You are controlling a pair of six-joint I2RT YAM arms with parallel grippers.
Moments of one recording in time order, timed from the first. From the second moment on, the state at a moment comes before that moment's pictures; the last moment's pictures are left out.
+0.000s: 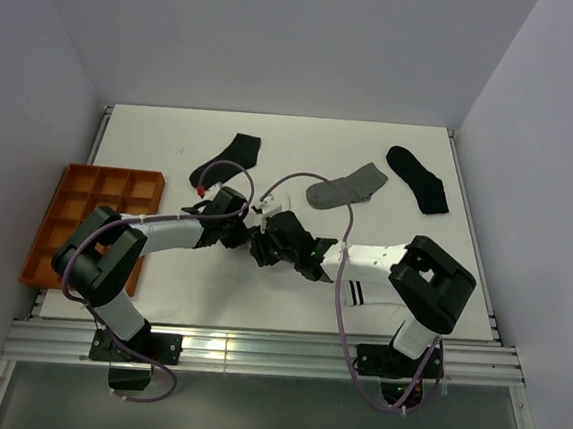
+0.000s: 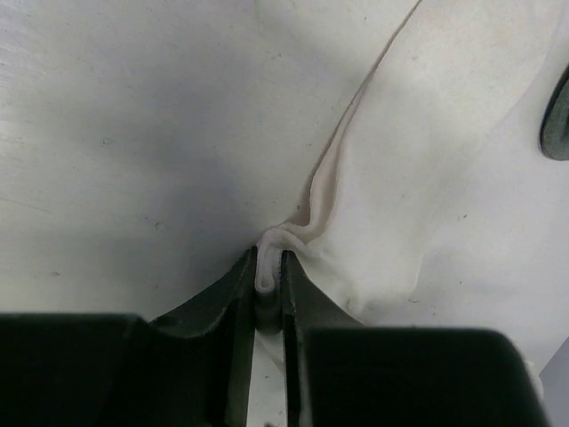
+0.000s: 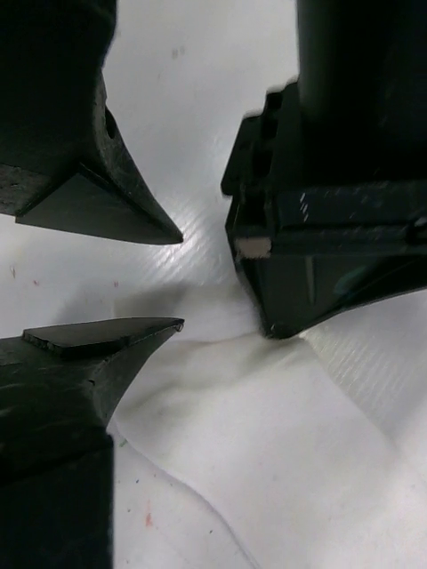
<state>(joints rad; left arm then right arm) -0.61 1.64 0.79 -0.10 -0.10 -1.16 0.95 1.65 0.83 0.20 0.07 0.31</state>
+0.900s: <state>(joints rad) -0.58 1.52 0.74 -0.21 -0.14 -1.15 0.99 1.81 0.93 0.12 0.03 0.32</state>
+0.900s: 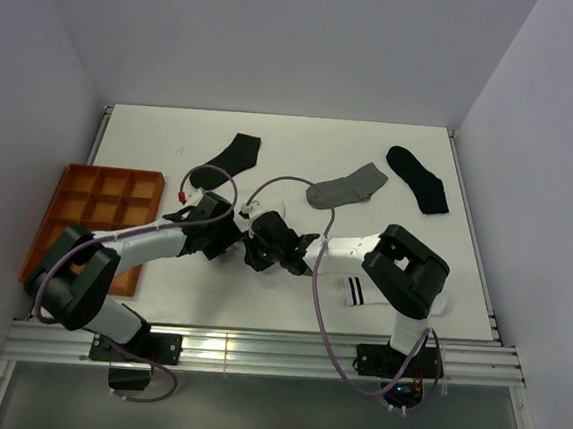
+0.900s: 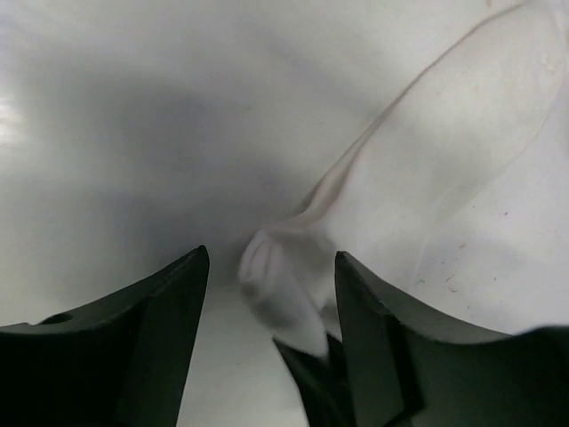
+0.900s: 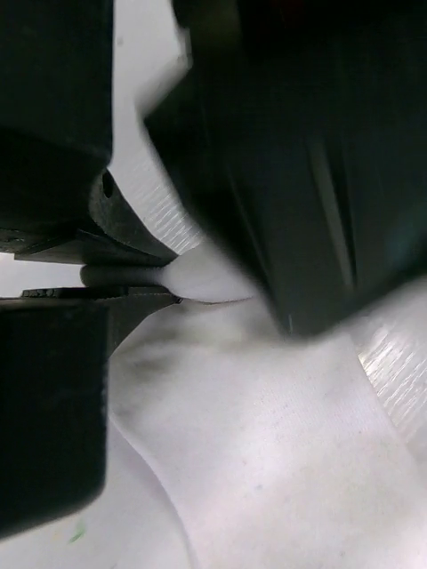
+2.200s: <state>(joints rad) -0.56 1.48 0.59 0.01 -0.10 -1.25 0.79 1.80 0.92 0.12 -0.33 0.52</state>
